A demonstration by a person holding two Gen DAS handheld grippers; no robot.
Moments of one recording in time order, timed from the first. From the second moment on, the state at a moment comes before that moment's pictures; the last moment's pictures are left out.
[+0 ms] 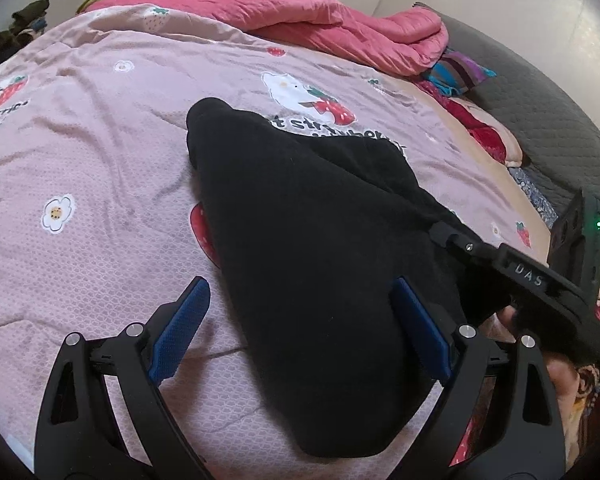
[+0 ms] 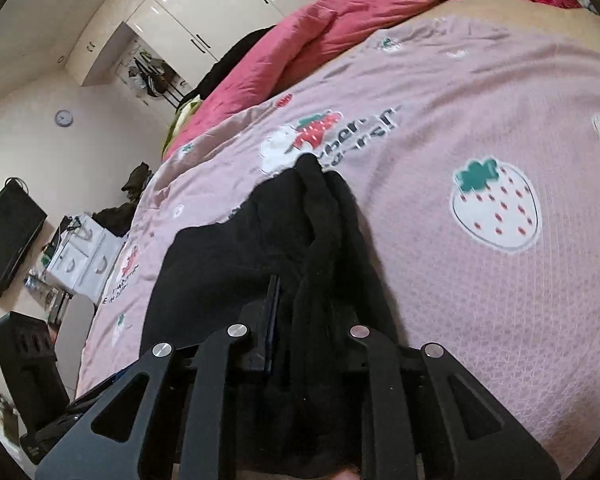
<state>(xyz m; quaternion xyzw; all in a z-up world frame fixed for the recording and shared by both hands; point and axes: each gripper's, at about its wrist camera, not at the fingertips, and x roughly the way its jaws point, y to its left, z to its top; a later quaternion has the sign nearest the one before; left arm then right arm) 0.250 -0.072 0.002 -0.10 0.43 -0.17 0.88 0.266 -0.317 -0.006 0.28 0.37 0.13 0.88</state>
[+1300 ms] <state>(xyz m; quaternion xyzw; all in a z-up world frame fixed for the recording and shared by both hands) 0.232 -0.080 0.018 -0.07 0.42 -0.16 0.89 0.216 -0.352 0.024 0.24 0.31 0.05 0.92</state>
